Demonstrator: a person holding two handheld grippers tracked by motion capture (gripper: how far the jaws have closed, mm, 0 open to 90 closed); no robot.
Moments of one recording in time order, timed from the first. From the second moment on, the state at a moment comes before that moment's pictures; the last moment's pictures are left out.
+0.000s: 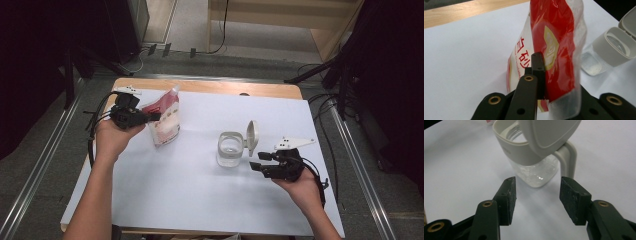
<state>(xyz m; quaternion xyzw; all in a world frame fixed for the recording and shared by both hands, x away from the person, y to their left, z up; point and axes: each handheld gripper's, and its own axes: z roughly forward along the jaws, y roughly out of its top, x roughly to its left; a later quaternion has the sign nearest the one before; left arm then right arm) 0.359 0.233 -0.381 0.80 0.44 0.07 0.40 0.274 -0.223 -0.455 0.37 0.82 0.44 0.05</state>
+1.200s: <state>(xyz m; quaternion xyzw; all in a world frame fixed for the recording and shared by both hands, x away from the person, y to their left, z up) 0.334 0.215 -0.325 0.81 0.38 0.02 0.43 0.241 -0.159 -0.440 0.27 0.85 0.45 0.02</state>
